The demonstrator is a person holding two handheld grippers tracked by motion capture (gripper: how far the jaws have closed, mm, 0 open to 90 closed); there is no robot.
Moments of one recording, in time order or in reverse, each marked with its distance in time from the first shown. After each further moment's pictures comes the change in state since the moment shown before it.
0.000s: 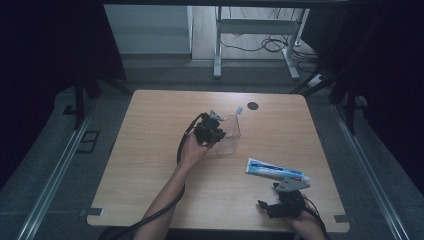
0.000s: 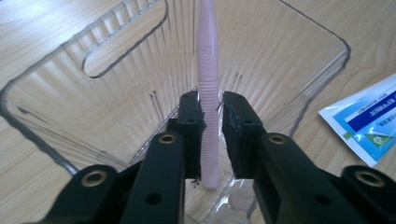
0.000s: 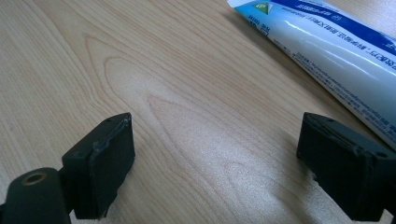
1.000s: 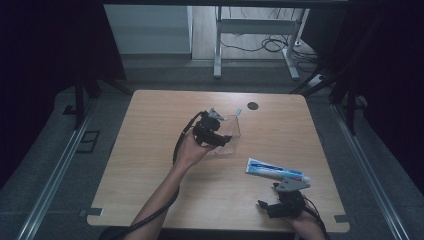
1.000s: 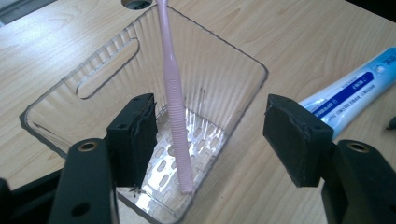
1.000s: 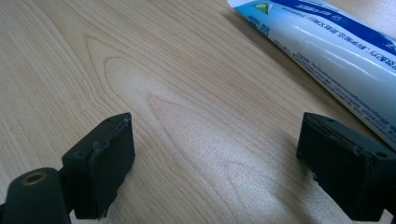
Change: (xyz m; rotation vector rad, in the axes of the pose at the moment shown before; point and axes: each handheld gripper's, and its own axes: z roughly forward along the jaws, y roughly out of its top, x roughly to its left) left arm -0.017 0.009 -0.035 -0.037 -0.046 0.031; right arm 0.000 0.000 0.000 0.000 -0.001 0.000
